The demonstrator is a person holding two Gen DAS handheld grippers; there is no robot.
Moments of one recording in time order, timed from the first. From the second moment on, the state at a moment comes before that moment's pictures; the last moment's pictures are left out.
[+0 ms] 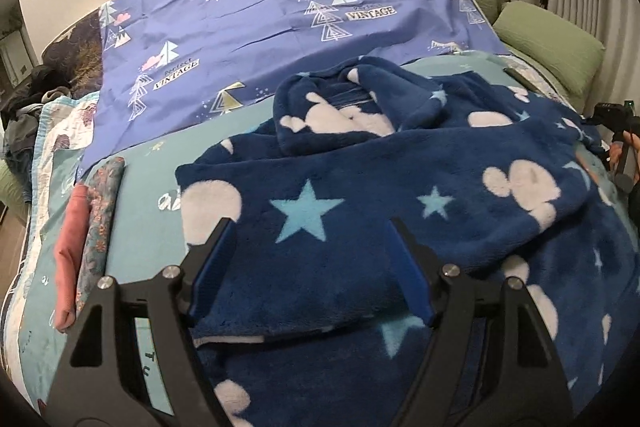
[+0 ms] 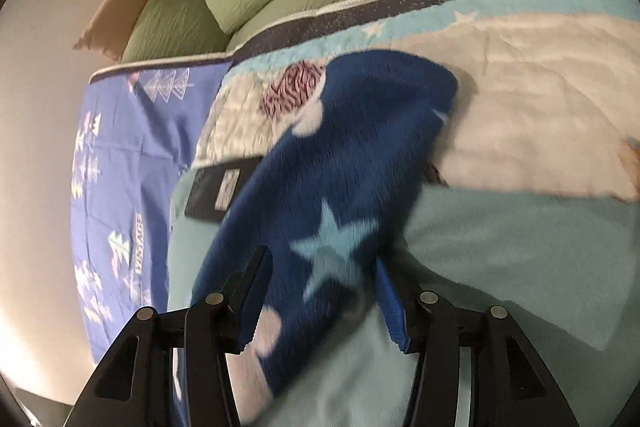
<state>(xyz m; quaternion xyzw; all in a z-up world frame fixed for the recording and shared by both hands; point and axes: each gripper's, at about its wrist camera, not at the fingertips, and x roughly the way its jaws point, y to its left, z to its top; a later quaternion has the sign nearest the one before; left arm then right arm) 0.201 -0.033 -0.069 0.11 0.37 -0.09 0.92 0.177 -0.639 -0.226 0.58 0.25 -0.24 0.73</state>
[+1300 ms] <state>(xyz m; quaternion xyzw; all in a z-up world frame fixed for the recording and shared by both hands) 0.190 0.049 -0.071 -0.03 0.39 -0.07 0.92 0.126 -0.144 -0.099 -0.18 0.32 0.20 0.91</state>
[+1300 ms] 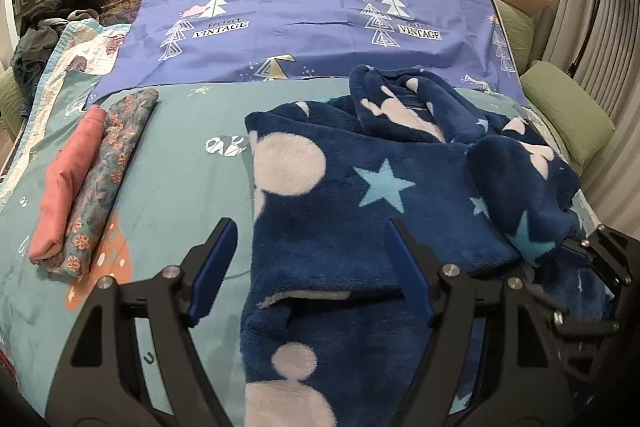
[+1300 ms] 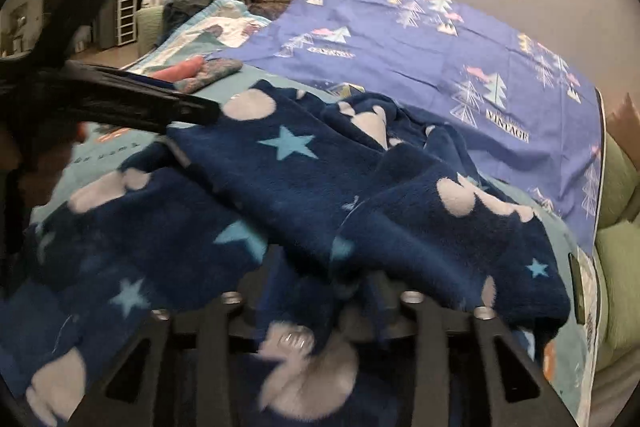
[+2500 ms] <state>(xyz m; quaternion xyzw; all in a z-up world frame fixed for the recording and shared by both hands) 0.171 0.073 -0.084 -0.07 0.42 -0.10 0.90 0.210 -0.178 -0.059 0.25 0.40 0.31 0.83</state>
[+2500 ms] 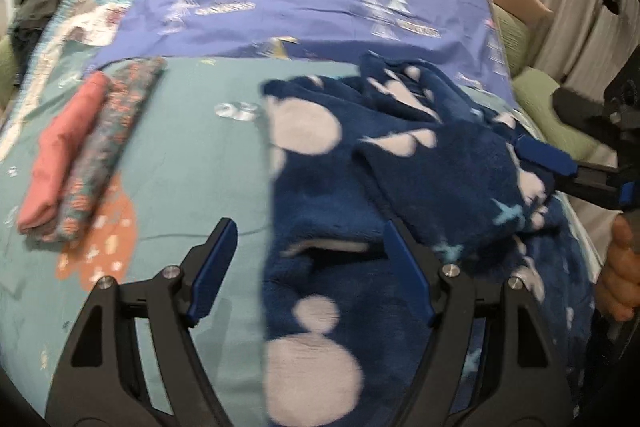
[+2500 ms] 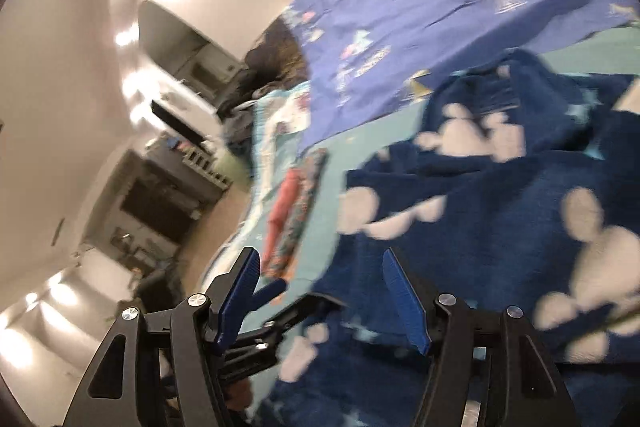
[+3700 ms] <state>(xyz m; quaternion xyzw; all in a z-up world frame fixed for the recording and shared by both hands) 0.221 0.069 -0.075 0.01 0.41 -0.06 0.91 0.178 -0.326 -0.091 0.09 0.41 -0.02 0.91</state>
